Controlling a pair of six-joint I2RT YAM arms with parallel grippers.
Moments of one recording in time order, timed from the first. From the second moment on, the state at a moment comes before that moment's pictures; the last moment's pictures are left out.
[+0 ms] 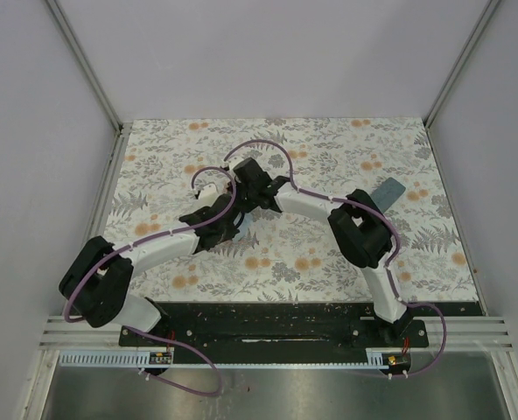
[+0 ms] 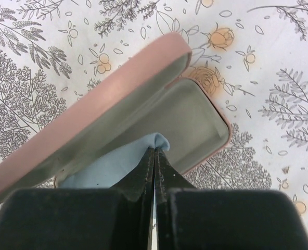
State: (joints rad) left arm -0.69 1.44 0.79 -0.32 -0.42 -0.96; right arm 0.81 2.14 1.60 -0.24 -0.02 0.13
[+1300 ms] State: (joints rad) left arm -0.75 1.45 0.78 -0.36 -0.51 -1.02; right arm 0.68 2.09 1.61 -0.29 -0.07 0.27
